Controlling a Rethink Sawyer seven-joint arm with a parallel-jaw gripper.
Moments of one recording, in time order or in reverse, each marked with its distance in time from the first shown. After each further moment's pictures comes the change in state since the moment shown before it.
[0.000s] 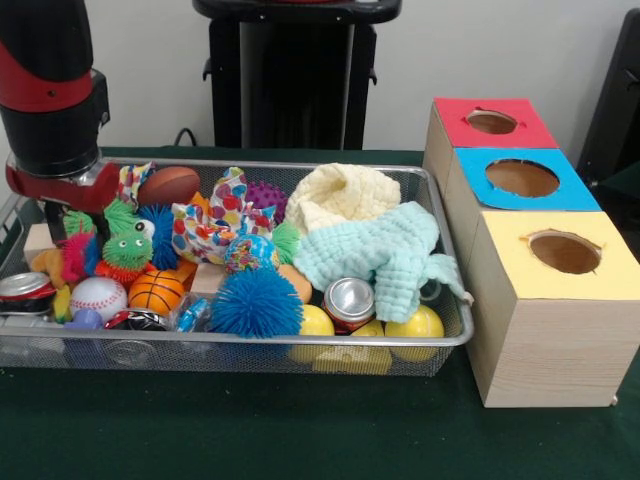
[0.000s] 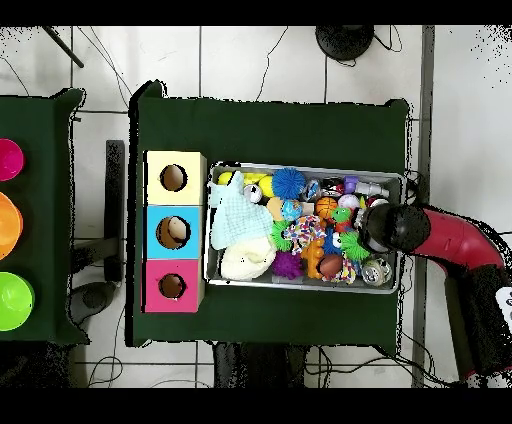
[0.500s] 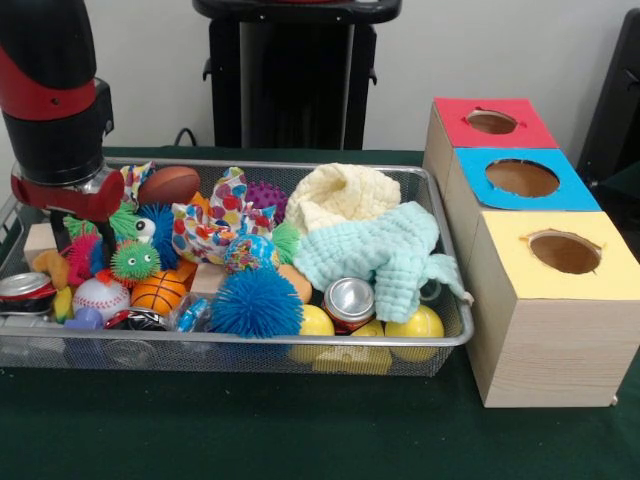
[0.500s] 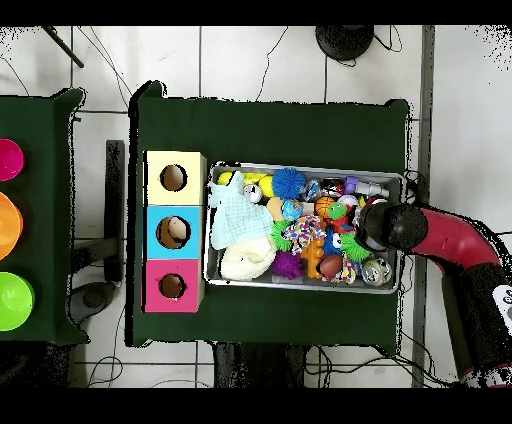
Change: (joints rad) arm -0.007 0.012 0.019 0.000 0.000 -0.018 0.000
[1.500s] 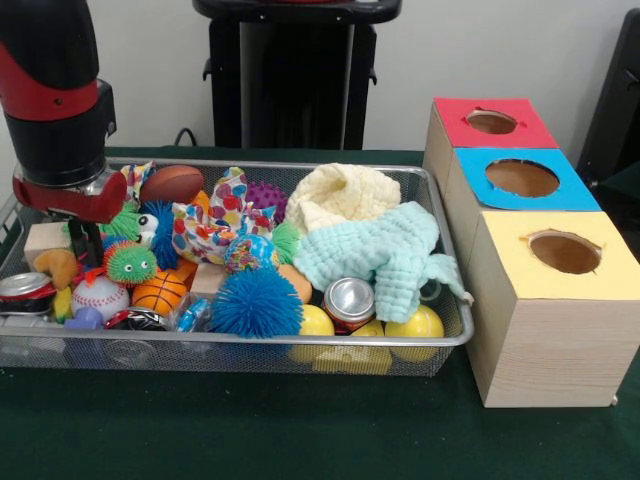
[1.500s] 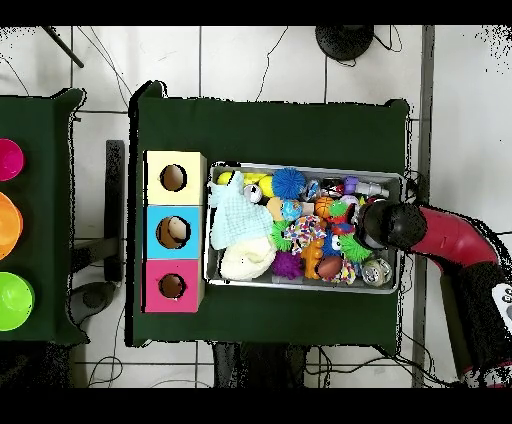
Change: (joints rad) arm 0.000 0.000 0.008 0.000 0.000 -0.008 0.000
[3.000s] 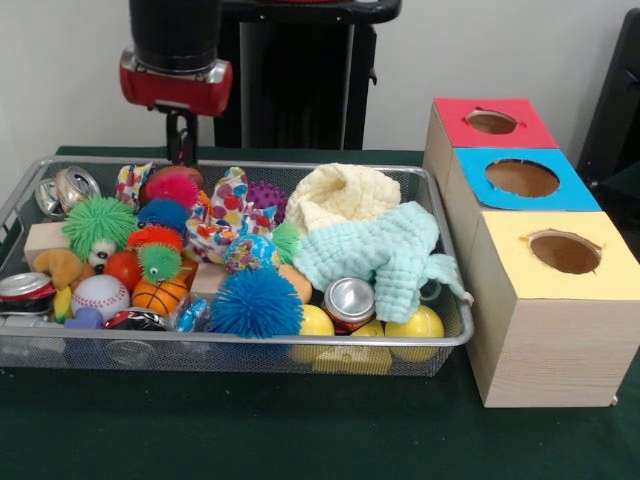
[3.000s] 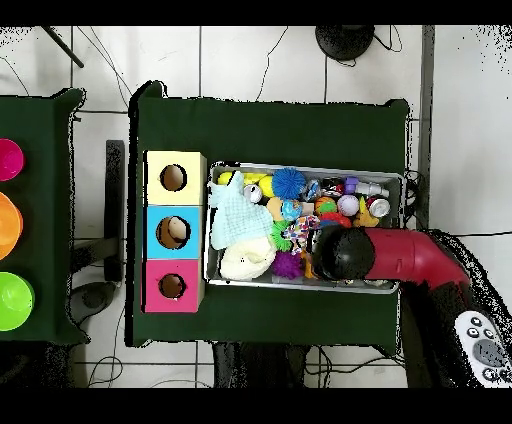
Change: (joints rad) arm 0.171 -0.317 -0.054 0.319 0.018 0.000 0.000
